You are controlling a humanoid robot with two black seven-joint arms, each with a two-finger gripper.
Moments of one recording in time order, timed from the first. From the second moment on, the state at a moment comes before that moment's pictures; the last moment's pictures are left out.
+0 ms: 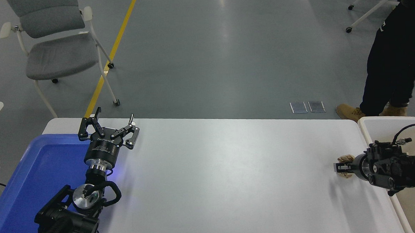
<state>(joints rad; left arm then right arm) -0.46 0.07 -1.19 -0.58 -0.22 -0.67 -0.14 1.02 -0.35 -1.03 0.66 -0.52 -0.01 0.00</state>
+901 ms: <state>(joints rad) -0.46 0.07 -1.19 -0.58 -0.22 -0.67 -0.14 1.29 -0.56 -1.03 0.87 -0.57 0.05 0.04</state>
